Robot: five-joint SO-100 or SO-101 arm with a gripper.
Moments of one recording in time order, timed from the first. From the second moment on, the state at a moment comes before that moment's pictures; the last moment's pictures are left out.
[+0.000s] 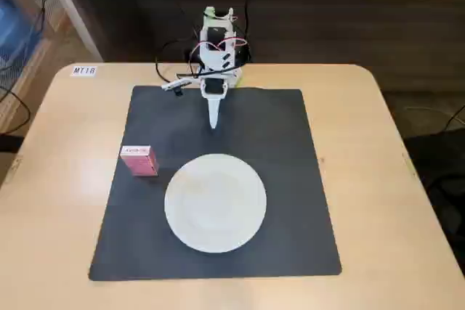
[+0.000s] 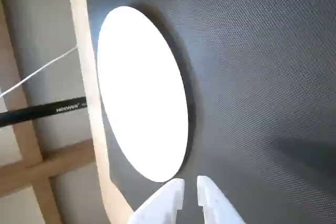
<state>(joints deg) 5.2 190.7 176.4 57.0 -3.2</state>
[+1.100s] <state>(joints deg) 19.8 136.7 105.0 69.6 -16.6</state>
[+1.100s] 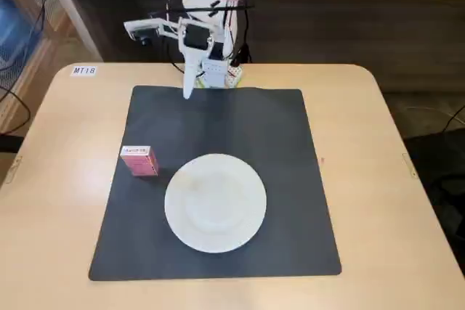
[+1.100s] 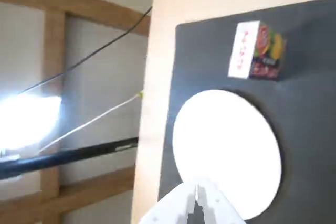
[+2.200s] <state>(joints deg) 31.9 78.3 54.1 96.7 -26.8</state>
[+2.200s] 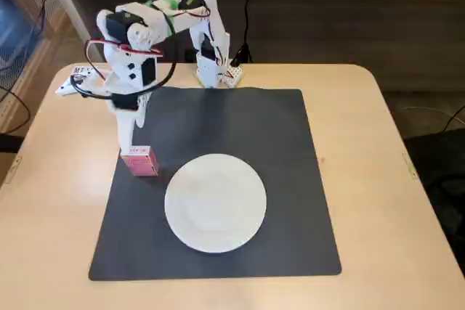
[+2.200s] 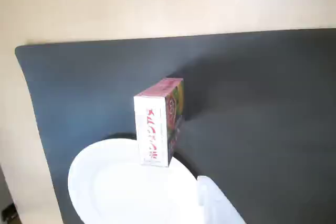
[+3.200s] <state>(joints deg) 31.7 57.1 42.0 96.8 -27.8</state>
